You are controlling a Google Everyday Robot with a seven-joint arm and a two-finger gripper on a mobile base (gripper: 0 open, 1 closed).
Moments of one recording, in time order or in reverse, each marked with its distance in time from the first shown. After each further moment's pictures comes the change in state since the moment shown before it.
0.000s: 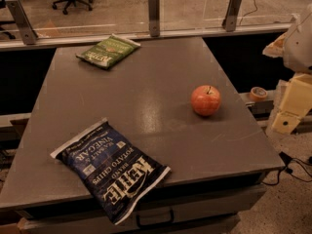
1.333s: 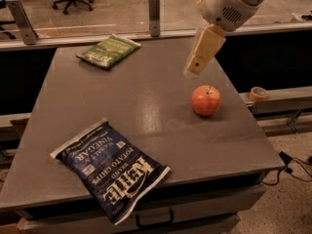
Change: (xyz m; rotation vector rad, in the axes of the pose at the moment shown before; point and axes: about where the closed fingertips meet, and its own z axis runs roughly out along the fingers) arm -0.156 -0.101 0.027 0.092 -0.306 -0.094
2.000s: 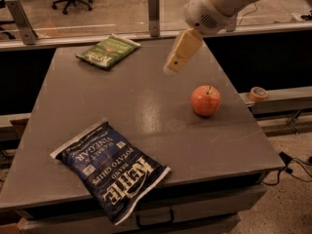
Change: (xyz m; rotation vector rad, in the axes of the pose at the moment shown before) arm -0.021 -0.022 0.042 0.029 -0.096 0.061
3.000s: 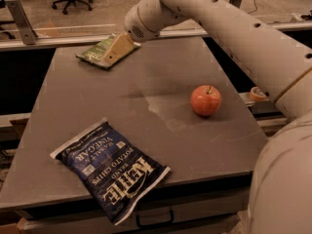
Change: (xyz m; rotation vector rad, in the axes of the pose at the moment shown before) arm -0.108 -0.039 0.157 -0.022 -0.261 0.110
